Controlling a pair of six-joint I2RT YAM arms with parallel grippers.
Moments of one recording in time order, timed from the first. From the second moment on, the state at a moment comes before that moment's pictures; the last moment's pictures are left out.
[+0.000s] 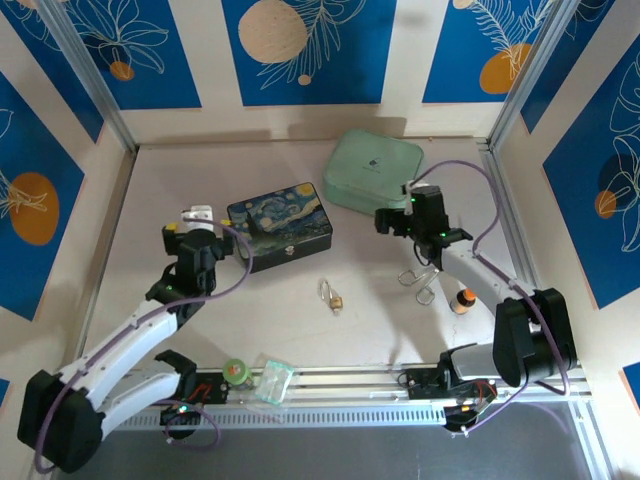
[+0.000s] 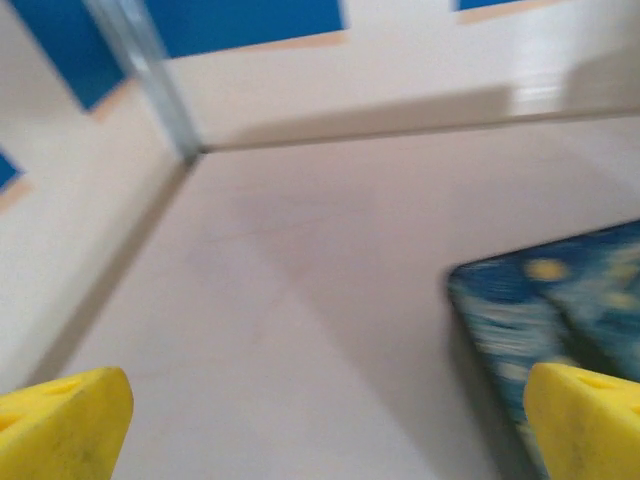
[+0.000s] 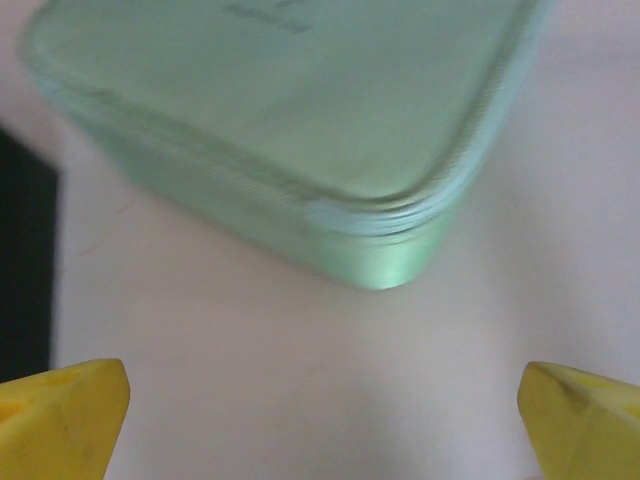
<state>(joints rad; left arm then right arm) -0.43 0.95 0.52 0.04 -0.69 -0.04 0.22 1.34 0.79 -0.12 0.07 0.17</state>
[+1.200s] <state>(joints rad) -0.01 1.56 0.32 0.89 -0.03 -0.02 0.02 1.52 0.41 0.71 -0.08 0.10</state>
